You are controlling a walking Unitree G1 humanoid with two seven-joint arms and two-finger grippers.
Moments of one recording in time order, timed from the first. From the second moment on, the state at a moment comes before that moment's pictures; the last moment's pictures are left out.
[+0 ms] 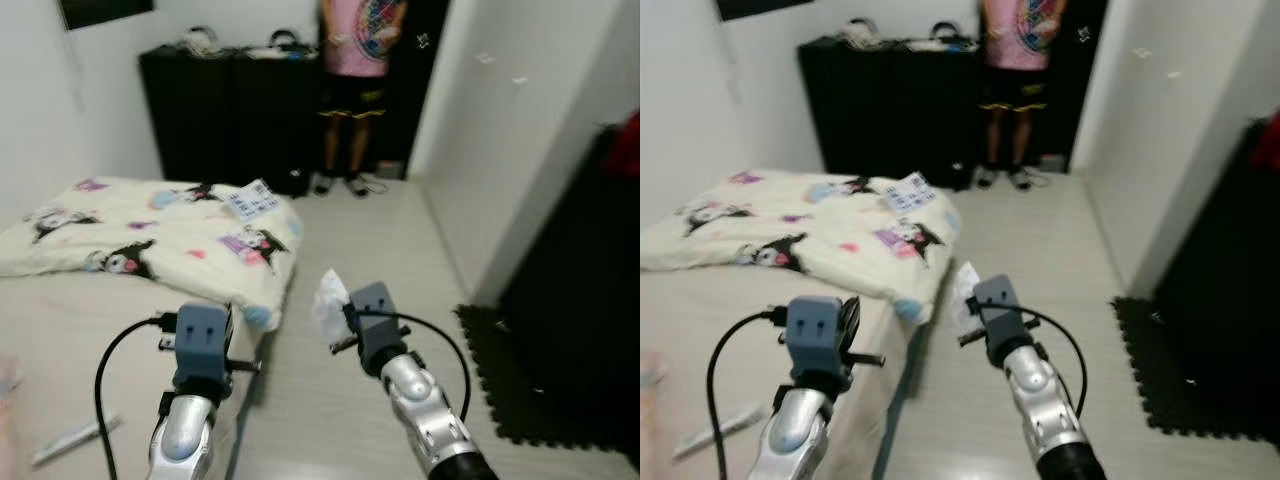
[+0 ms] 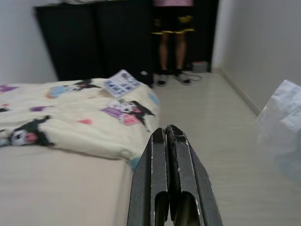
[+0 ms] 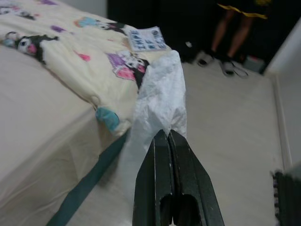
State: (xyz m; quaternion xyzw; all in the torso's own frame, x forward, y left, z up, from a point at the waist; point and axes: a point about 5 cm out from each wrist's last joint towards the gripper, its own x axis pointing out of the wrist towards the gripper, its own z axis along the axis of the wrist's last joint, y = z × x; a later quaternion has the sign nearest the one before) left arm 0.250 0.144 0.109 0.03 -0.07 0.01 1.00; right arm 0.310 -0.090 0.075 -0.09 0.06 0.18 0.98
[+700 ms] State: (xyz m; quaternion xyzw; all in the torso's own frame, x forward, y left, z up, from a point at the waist) left arm 0.252 0.148 0.109 0.03 -0.07 0.02 1.00; right arm 0.308 -0.090 0.072 -0.09 0.06 0.18 0.98
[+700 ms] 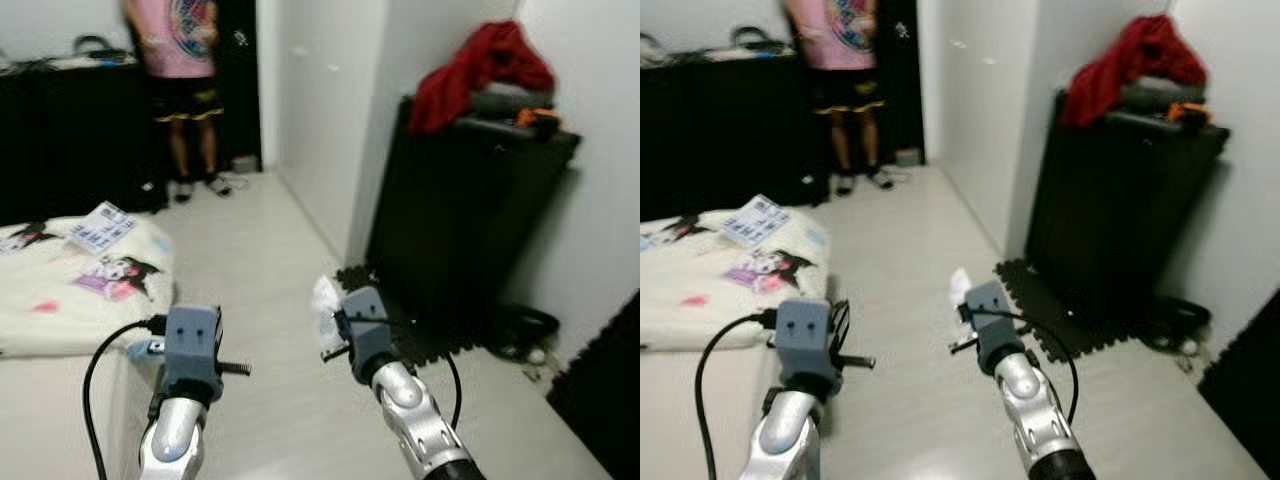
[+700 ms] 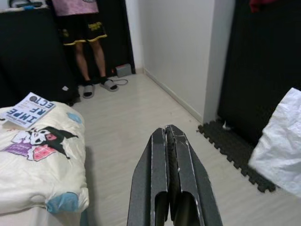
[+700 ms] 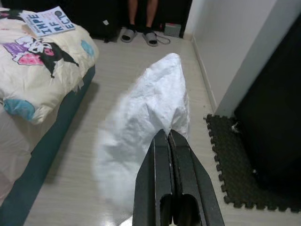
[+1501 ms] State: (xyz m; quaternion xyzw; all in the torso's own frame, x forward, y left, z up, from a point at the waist) left arm 0.253 0.149 0.109 0.03 -0.06 0.02 1.00; right arm 0.310 -0.094 0.072 -0.10 0.06 0.17 0.98
